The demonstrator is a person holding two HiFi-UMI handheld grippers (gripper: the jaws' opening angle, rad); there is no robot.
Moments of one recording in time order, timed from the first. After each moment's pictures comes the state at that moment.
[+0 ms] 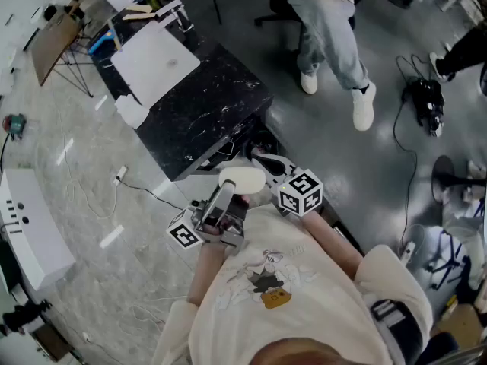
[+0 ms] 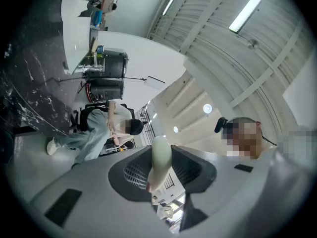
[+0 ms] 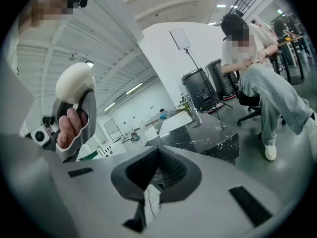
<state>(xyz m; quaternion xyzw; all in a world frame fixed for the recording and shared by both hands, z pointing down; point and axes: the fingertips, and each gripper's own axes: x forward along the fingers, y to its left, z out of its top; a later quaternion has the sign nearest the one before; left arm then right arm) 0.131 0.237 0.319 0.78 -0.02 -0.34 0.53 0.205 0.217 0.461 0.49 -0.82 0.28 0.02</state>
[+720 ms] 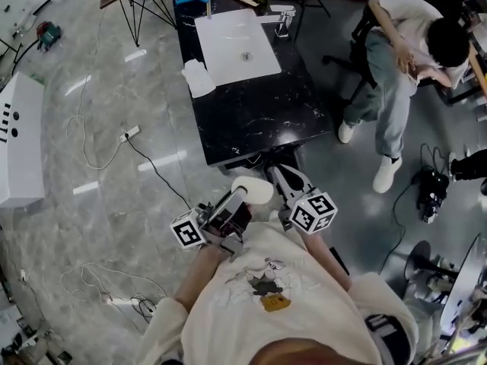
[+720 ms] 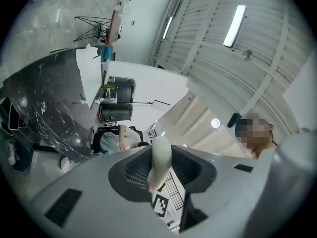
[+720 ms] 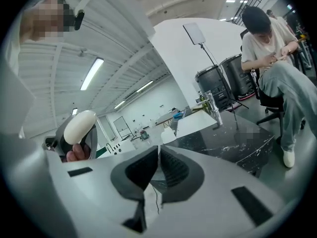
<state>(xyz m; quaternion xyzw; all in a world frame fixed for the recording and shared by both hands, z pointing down) -0.048 0.192 0.350 0.75 -0.08 -0.35 0.56 0.062 0.163 0.442 0.50 -0.82 0.27 -0.01</state>
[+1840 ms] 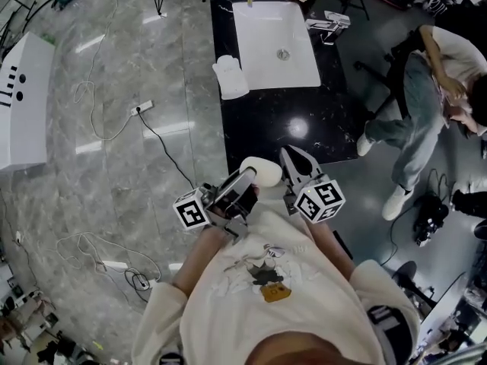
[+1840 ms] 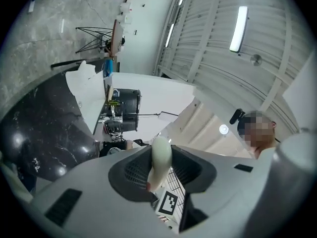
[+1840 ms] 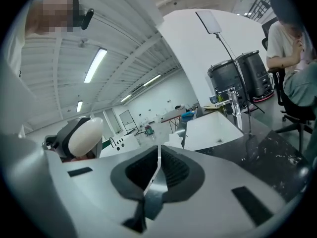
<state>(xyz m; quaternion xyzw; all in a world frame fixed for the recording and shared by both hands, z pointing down) -0.092 0.042 0.364 0.73 -0.14 -0.36 0.57 0.004 0.003 0.434 0.46 -0.85 0.25 0.03</state>
